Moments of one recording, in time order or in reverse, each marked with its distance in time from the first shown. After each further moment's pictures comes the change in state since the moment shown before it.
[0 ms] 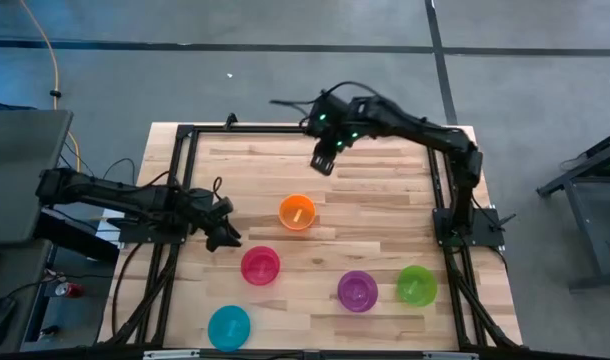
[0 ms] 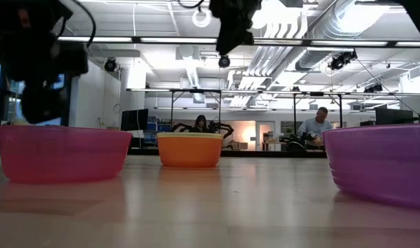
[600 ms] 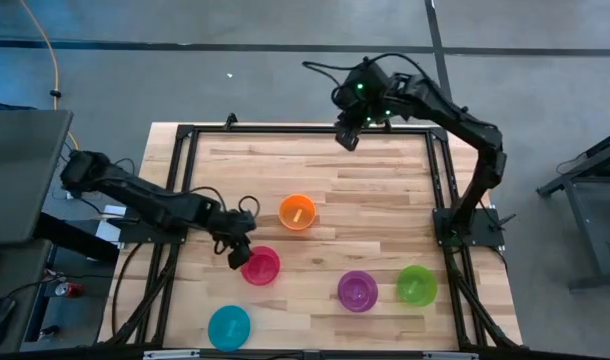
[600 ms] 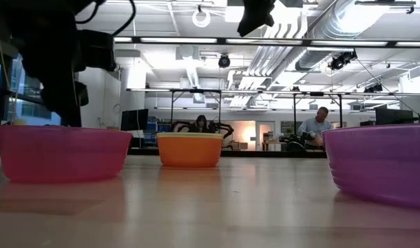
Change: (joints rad) left arm -0.184 0.531 0.339 -0.180 -0.234 0.080; right arm -0.133 -0.166 0.000 -0.026 0.051 -0.120
